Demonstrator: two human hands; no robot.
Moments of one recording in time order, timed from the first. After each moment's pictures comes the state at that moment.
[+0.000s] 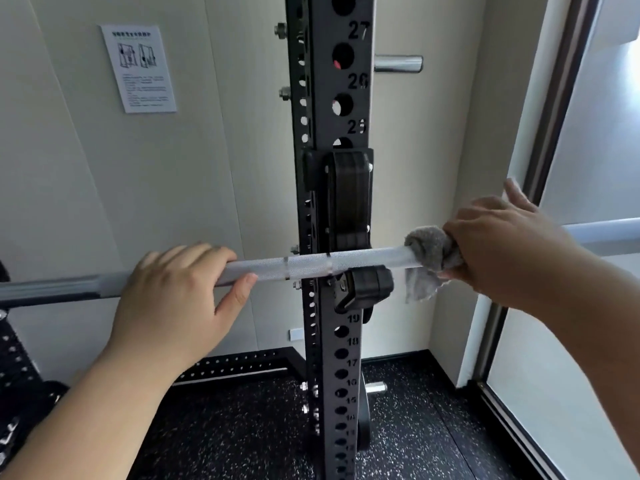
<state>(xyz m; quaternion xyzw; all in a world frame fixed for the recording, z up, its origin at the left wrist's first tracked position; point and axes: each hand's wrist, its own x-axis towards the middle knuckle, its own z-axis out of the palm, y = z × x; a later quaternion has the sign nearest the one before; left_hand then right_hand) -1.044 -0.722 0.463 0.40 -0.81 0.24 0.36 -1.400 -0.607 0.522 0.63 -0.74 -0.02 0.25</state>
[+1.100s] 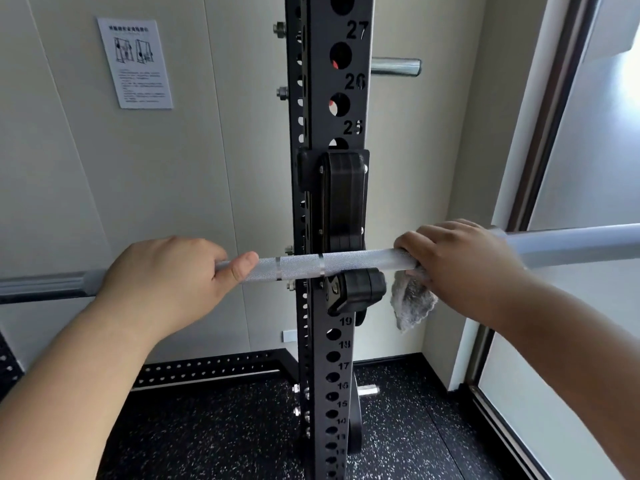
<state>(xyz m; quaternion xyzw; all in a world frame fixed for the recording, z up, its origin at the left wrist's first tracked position) -1.053 -0.738 0.495 0.49 -0.81 0.22 0.23 -1.399 -0.636 0.491 0.71 -0.60 0.05 0.37</state>
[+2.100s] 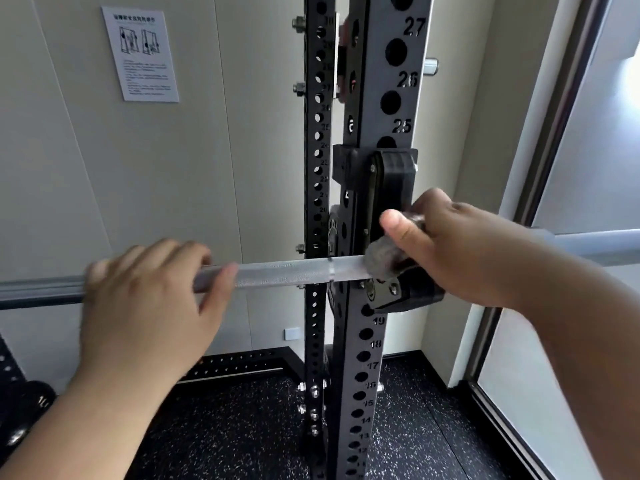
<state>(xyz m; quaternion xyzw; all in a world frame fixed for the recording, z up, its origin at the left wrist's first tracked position) -0.992 -0.737 0.457 0.46 -0.75 0.26 0.40 -1.280 -0.619 0.545 0.61 -0.77 0.16 0.09</state>
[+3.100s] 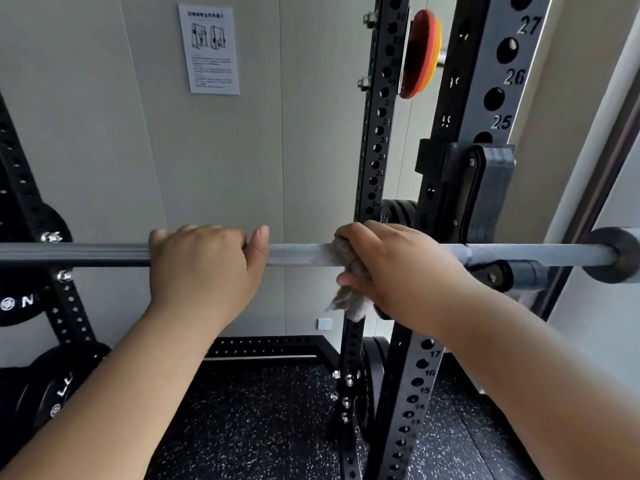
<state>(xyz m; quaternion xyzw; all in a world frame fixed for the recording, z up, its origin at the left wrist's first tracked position) -0.922 -0.761 0.466 0.56 -0.72 0.28 0.31 -1.155 -0.673 0.499 0.77 -0.58 0.14 0.21</state>
